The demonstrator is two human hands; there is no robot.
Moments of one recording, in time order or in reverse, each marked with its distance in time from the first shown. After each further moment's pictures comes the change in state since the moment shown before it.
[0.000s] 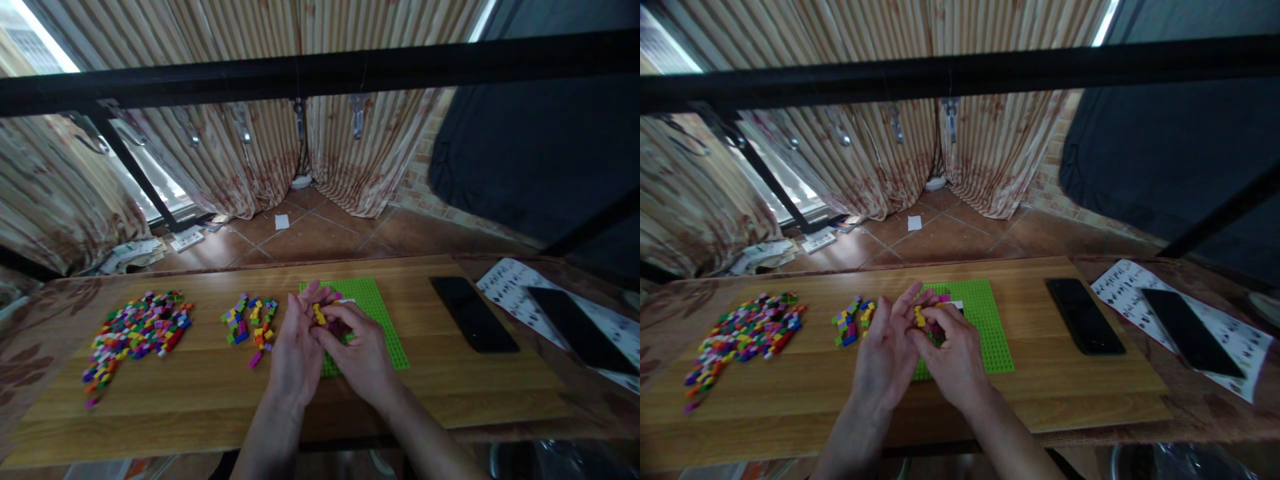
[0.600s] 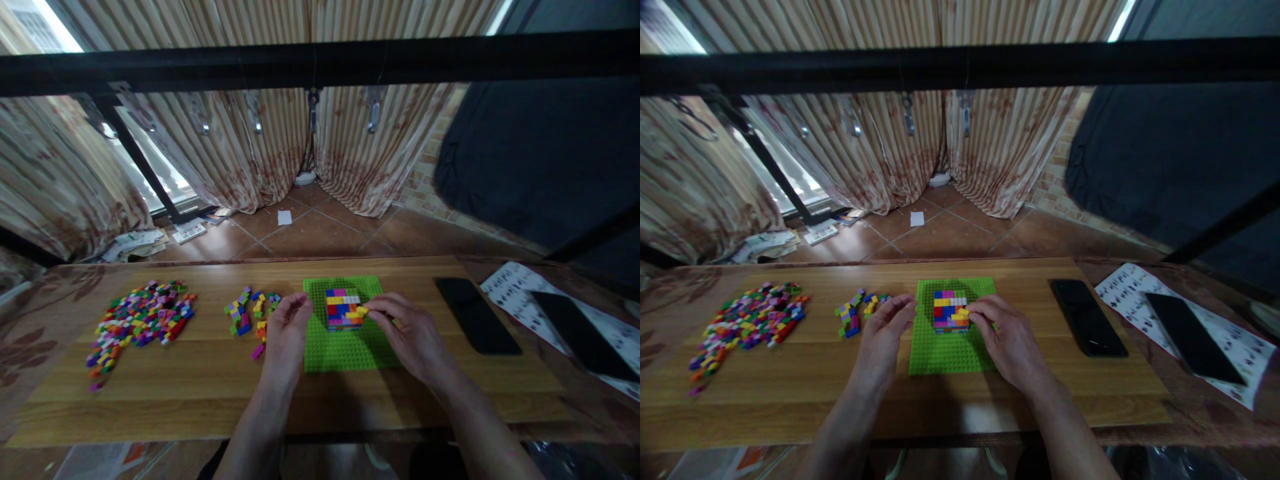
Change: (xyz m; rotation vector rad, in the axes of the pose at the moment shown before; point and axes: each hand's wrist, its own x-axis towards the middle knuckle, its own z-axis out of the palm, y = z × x) left_hand 0.019 -0.008 -0.036 0.471 0.328 0.190; right_hand 0.006 0.038 -0.069 -0.259 -0.111 -0.064
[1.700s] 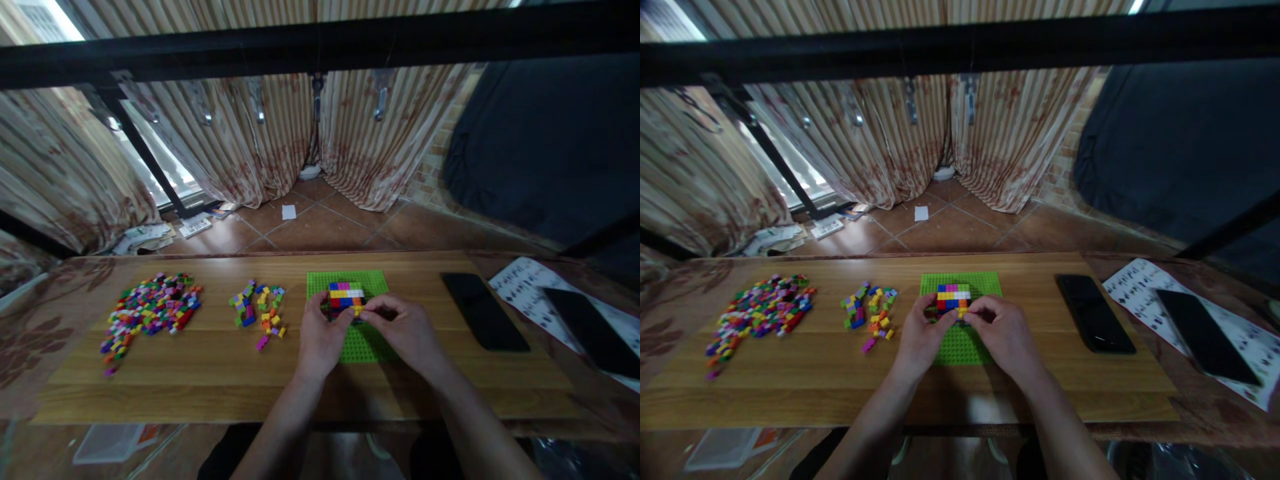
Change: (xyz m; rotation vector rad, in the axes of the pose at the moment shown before) left_hand -0.002 -0.045 0.026 0.295 -0.088 0.113; right_hand 0.000 0.005 0.018 0.147 -0.012 0.293
